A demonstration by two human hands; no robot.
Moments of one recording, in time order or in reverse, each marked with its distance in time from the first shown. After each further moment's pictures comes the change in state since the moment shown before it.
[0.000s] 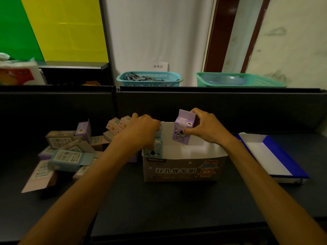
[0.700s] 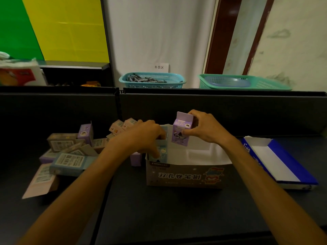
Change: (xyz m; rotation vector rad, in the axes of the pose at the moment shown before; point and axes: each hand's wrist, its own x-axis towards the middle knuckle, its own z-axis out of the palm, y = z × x) left_hand -0.001 -0.017 0.001 -0.178 -0.115 0.148; right_hand 0.021 -0.007 0.010 -0.052 -0.032 -0.030
